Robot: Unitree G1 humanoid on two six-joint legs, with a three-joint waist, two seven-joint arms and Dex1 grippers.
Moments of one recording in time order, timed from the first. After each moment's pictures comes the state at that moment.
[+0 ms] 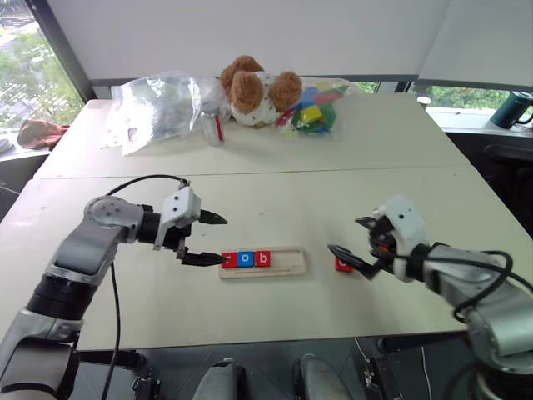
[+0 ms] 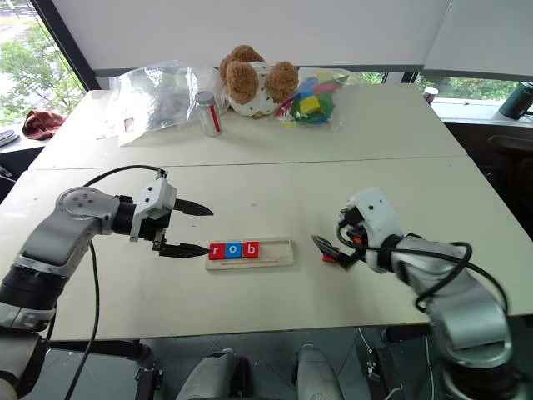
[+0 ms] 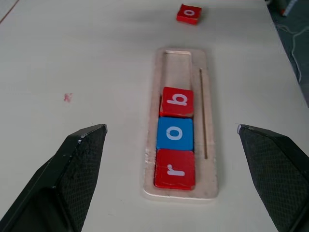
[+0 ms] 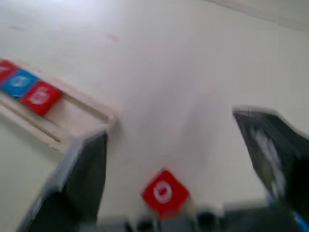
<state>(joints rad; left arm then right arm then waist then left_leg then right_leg) -0.53 0.81 -0.14 -0.01 -0.34 0.34 -1.37 -0.14 -0.73 -0.14 -0.64 0.29 0.93 0.84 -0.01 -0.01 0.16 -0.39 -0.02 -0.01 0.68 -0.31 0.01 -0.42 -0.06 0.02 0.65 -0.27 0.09</state>
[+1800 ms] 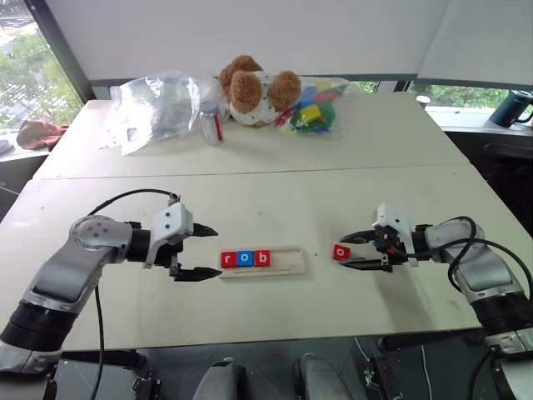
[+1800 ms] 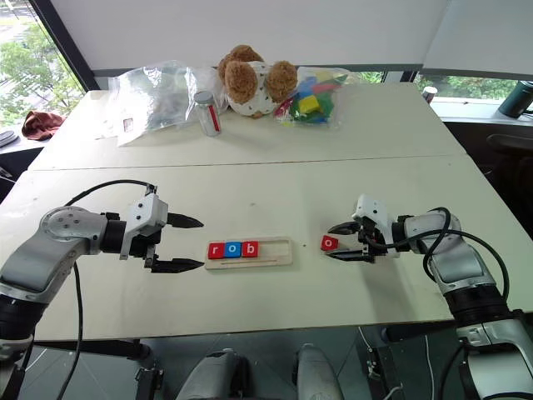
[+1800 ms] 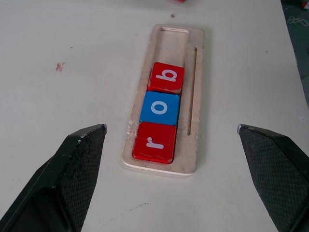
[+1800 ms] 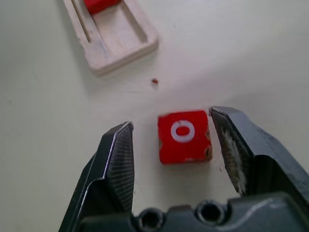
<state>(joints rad) -0.35 0.87 -0.08 -0.17 -0.37 0.41 -1.24 -0.42 -0.81 0.11 0.21 0.20 0.16 1.31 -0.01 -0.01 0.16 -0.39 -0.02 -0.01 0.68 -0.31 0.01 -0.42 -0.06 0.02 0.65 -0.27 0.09</state>
